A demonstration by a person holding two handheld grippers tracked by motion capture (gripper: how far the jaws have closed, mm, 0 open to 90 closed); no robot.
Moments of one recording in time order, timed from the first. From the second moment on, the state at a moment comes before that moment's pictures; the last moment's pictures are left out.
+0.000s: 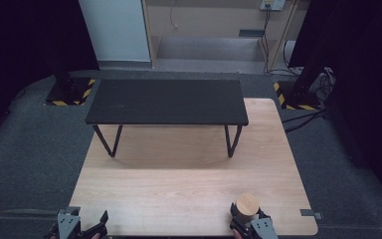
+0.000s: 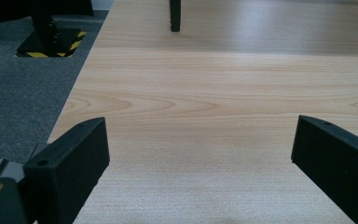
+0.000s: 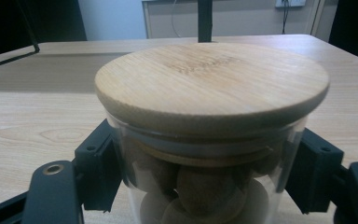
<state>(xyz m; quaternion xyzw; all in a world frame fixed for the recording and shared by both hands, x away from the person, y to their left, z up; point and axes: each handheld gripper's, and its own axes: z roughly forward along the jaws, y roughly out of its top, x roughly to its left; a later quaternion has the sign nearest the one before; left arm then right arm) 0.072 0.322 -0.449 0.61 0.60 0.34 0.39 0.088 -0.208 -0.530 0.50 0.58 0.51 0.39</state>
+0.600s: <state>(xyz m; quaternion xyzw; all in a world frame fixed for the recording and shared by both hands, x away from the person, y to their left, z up) 0.071 0.321 -0.448 0.61 0.60 0.34 0.40 0.078 -0.222 -0.465 0.50 0.59 0.52 0.37</state>
